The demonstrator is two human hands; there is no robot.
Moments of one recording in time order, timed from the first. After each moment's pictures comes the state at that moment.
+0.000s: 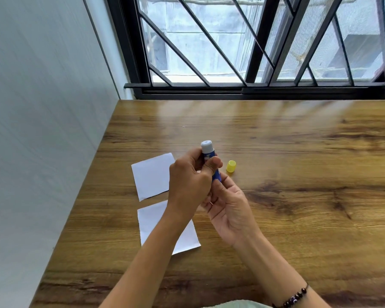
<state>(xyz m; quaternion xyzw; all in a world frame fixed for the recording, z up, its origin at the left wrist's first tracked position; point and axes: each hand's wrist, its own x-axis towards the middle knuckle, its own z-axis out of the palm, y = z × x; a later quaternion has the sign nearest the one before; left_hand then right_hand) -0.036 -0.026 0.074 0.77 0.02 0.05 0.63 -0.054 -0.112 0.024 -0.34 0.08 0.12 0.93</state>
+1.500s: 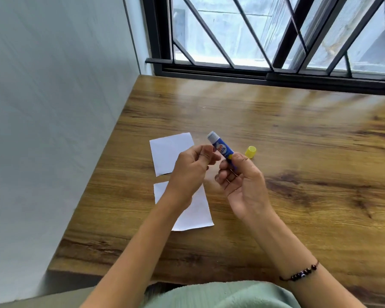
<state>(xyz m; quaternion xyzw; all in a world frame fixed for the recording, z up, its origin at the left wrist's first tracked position) -0.038 0.007 0.039 0.72 0.07 -0.06 0.69 -0.043 -0.107 0.021 -0.41 0.13 0.09 0.90</state>
